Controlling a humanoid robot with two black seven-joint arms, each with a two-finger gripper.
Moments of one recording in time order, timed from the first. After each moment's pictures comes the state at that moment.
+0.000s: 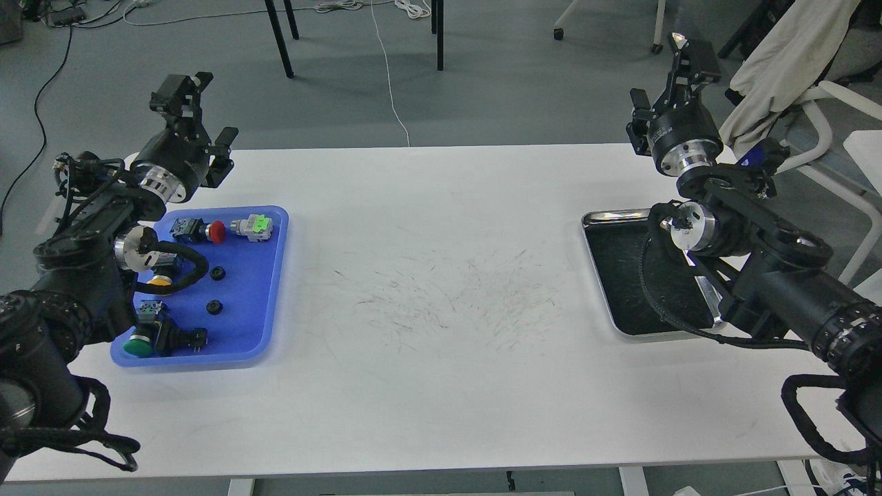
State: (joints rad) left arm -0.97 0.16 -0.36 -0.03 0.10 -0.49 -0.49; right arm 0.90 -0.23 0.61 0.64 -0.18 -0.09 0.49
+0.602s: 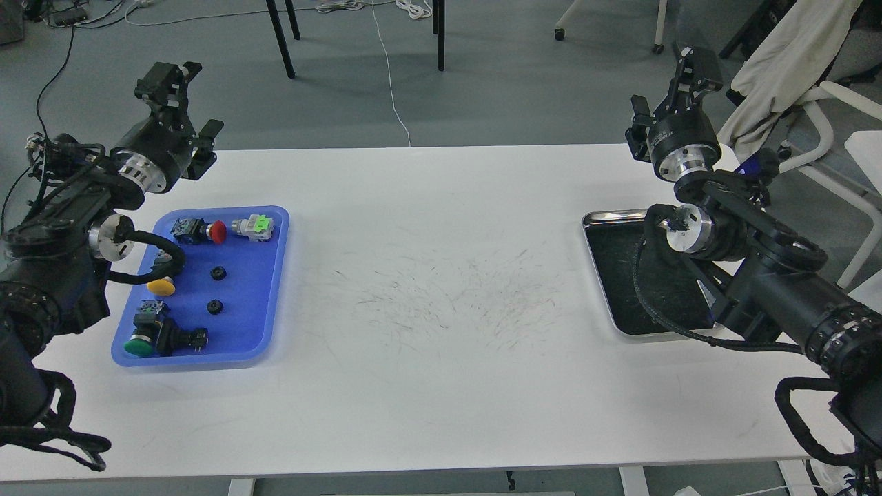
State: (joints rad) left arm -0.98 0.26 -0.27 -0.13 0.12 -0.49 -0.48; right arm 0.88 -0.22 0.61 0.62 -0.13 -0.09 0.49
